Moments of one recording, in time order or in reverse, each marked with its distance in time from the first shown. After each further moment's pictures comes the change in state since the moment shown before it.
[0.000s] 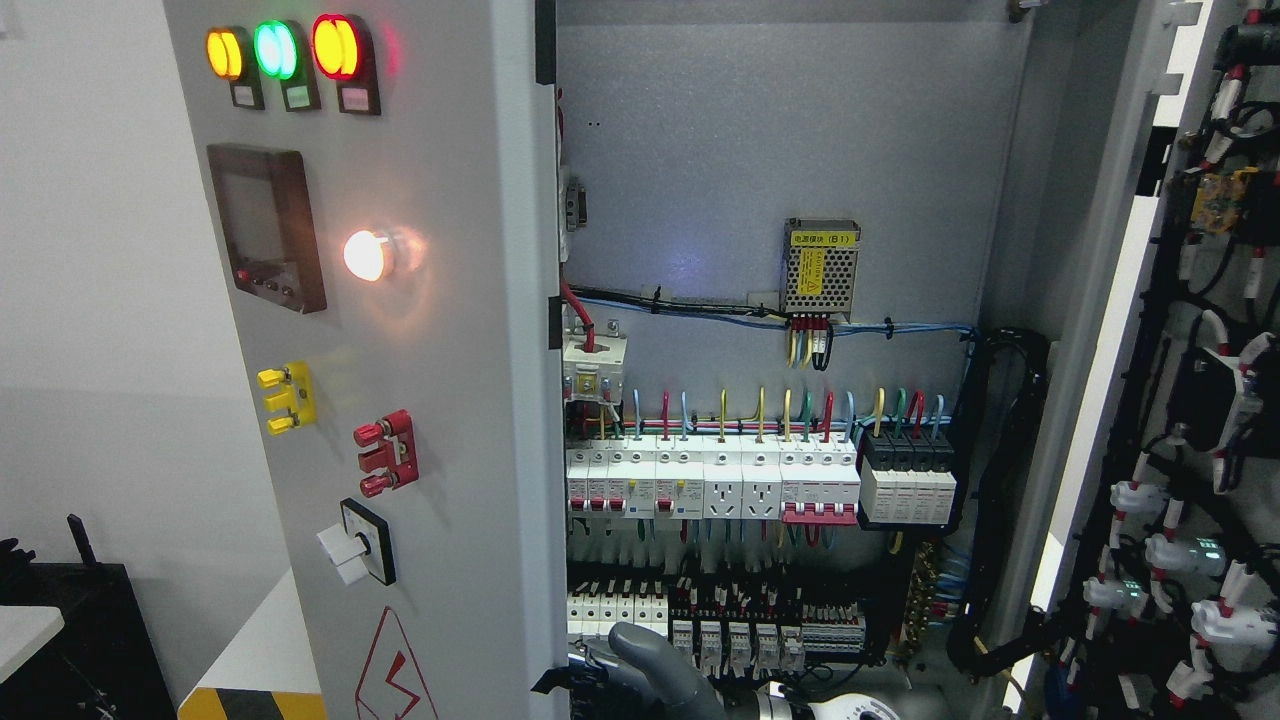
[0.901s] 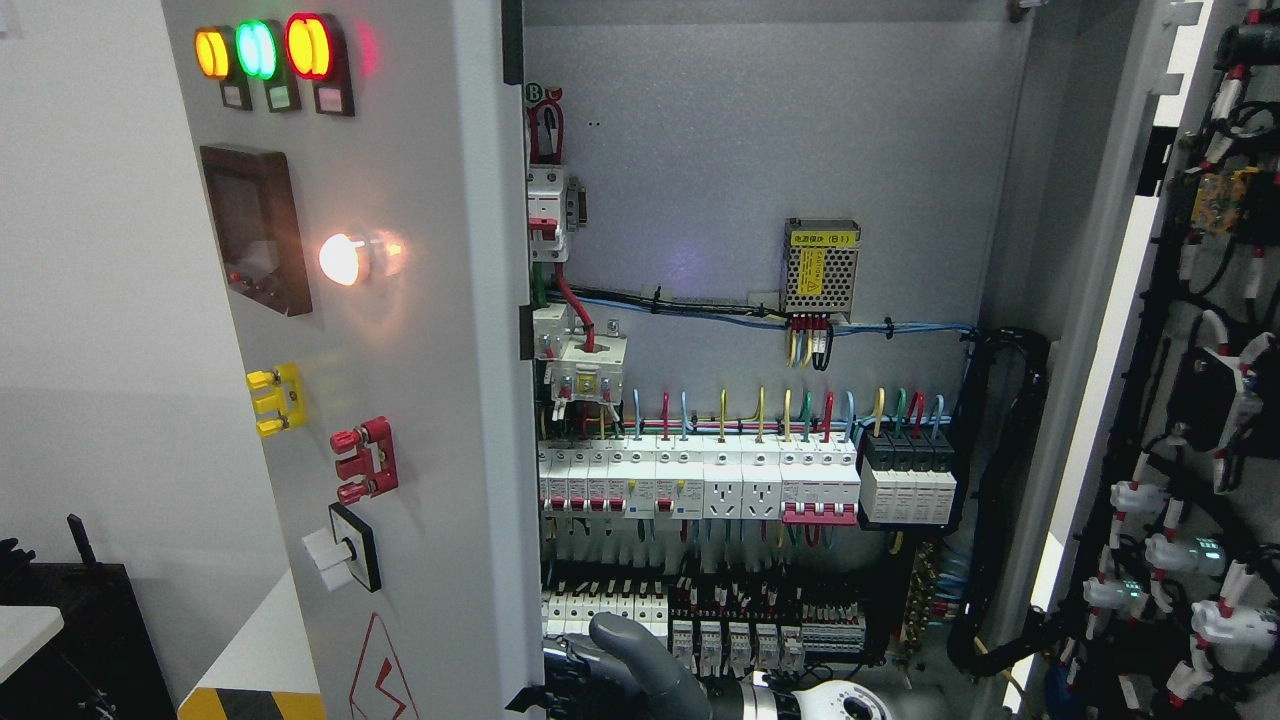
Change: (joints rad) left arm 0.000 0.000 0.000 0.000 0.000 0.000 0.000; right arm -0.027 0.032 0.007 0.006 -0.002 0.036 0.005
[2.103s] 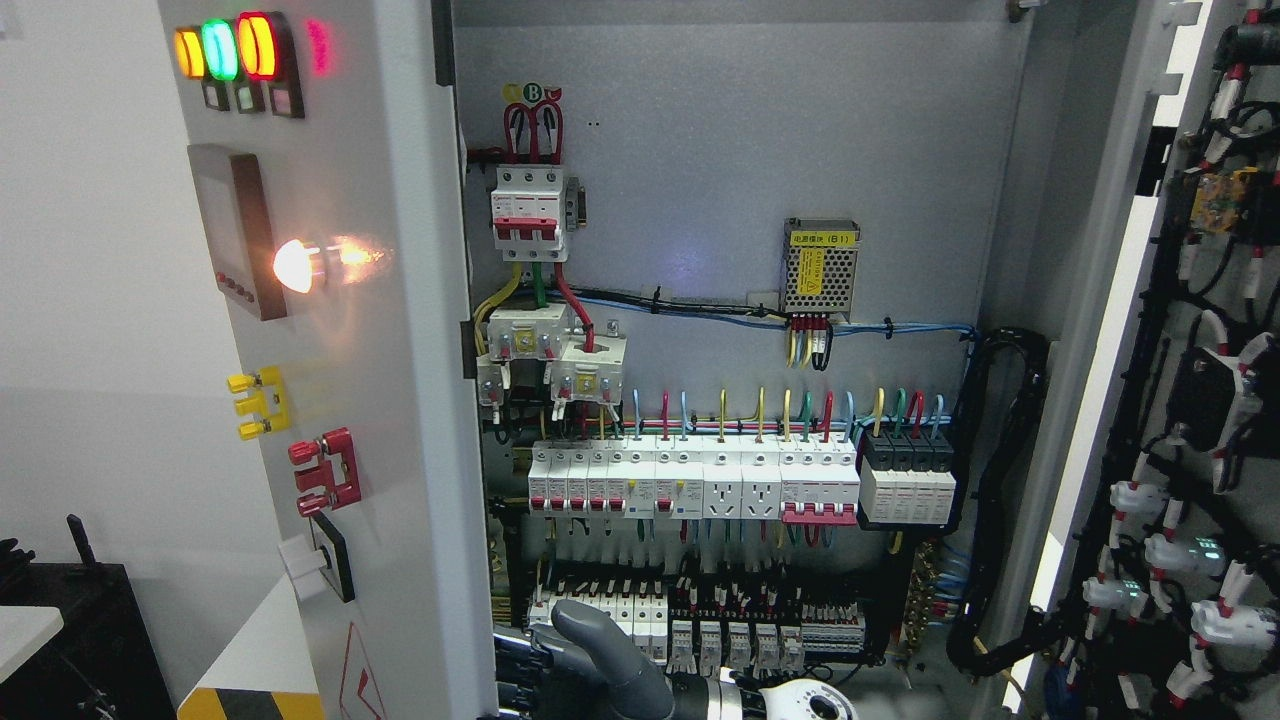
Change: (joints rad) left arm 0.000 0.000 0.000 0.000 0.000 0.000 0.000; right arm -0.007 0.052 0.008 0.002 0.014 0.013 -0.046
